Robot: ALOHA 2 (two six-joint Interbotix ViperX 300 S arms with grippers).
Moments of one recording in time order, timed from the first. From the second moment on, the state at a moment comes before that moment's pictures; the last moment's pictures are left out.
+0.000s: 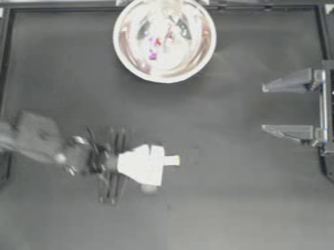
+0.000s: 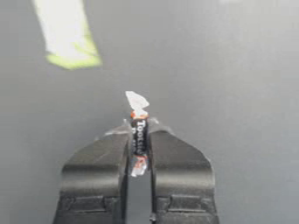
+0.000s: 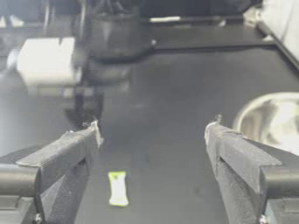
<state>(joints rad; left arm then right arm) -0.03 0.00 0.51 0.15 0.58 -0.09 -0.14 -0.91 1.12 0.10 -0.05 -0.09</state>
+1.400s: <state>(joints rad) 0.60 0.23 0.21 0.25 0.24 0.15 -0.14 -0.91 1.13 0.12 -0.11 -0.09</state>
